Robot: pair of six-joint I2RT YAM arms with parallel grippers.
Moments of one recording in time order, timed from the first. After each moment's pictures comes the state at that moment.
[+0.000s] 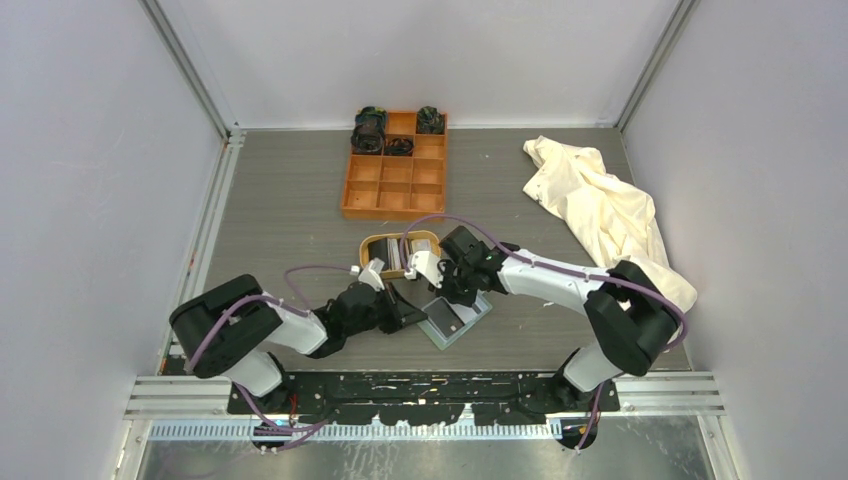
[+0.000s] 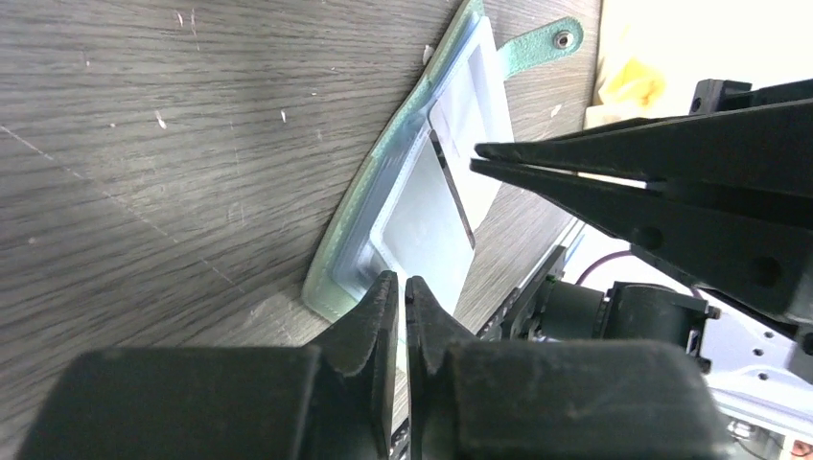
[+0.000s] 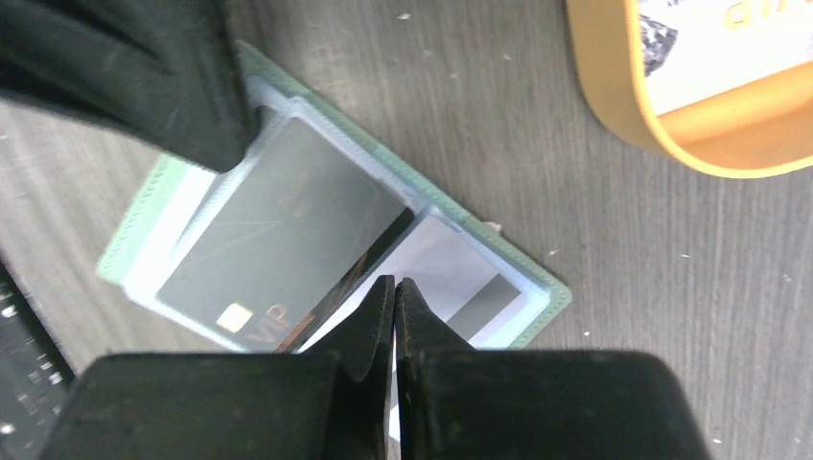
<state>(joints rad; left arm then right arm) -0.91 1.57 0.26 0.85 0.07 -1.25 0.79 1.54 0.86 -0.42 -0.20 -0.53</state>
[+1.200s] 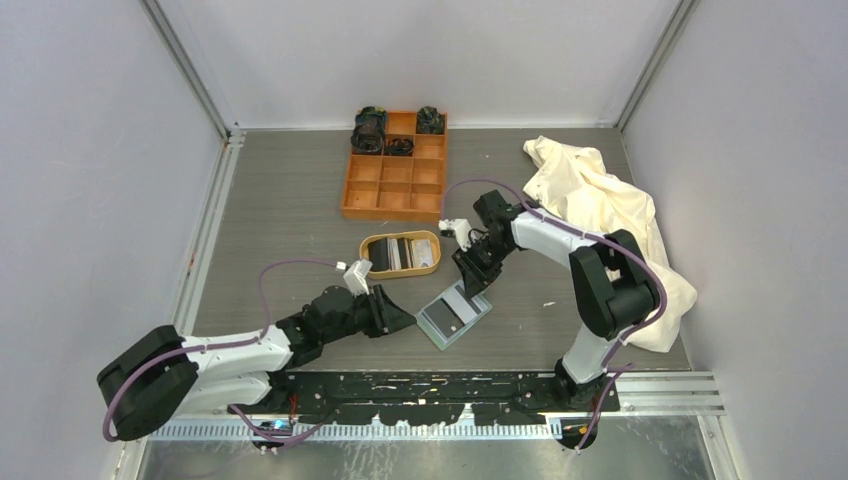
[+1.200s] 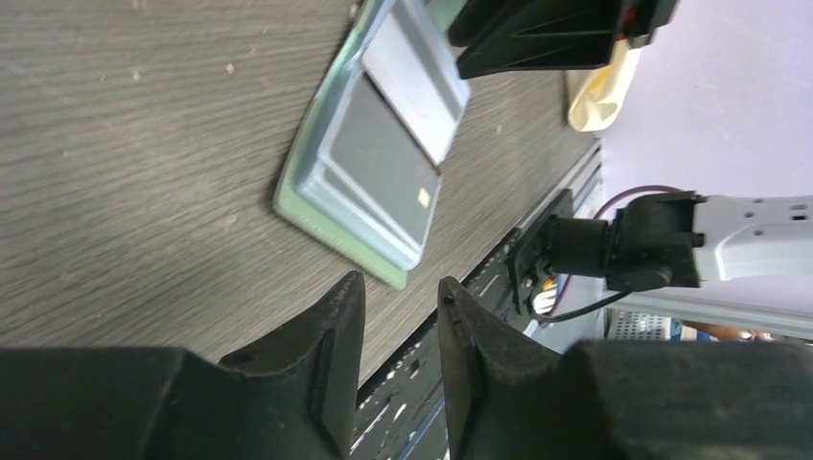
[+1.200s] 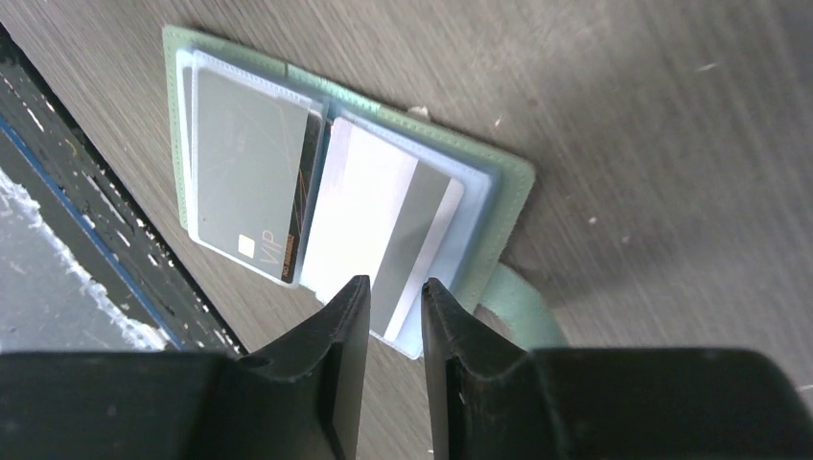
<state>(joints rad) -0.91 1.05 0.20 0.48 0.11 -1.05 0.45 1.70 1.06 -0.74 -0.54 -0.39</state>
